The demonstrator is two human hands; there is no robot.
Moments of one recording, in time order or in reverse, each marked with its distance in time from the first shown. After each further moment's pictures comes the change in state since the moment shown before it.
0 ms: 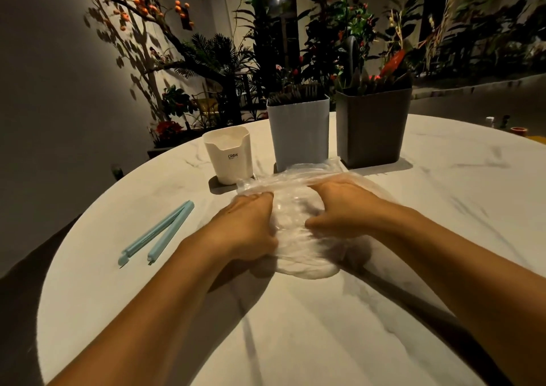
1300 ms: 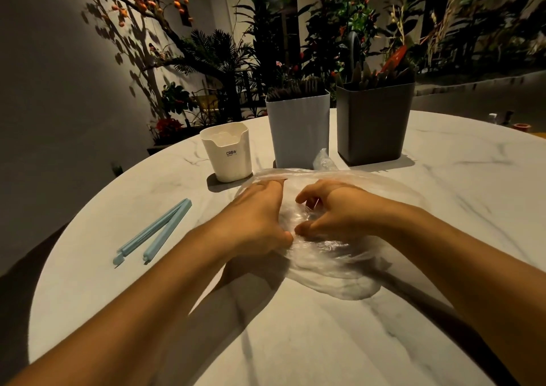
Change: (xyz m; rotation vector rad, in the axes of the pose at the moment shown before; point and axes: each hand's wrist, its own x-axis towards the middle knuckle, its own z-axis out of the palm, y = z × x) left_hand 0.007 0.011 0.003 -0.116 0.014 0.090; right_hand 0.002 -0.002 0.001 0.158 -0.149 0.000
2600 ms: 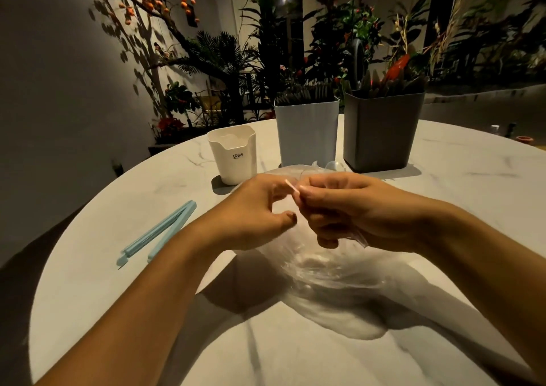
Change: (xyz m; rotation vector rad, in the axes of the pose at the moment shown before) left_hand -0.002 -0.014 -0.014 -0.429 0.048 0.254; right_hand -0.038 -0.022 -0.025 0.901 -0.307 -0.218
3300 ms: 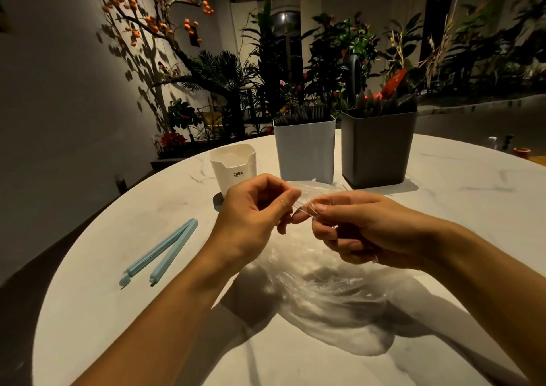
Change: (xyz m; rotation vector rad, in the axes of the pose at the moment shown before) left_hand 0.000 0.007 0.012 -0.441 0.473 0.093; right_hand -0.009 -0.004 -0.007 0.101 0.069 0.099
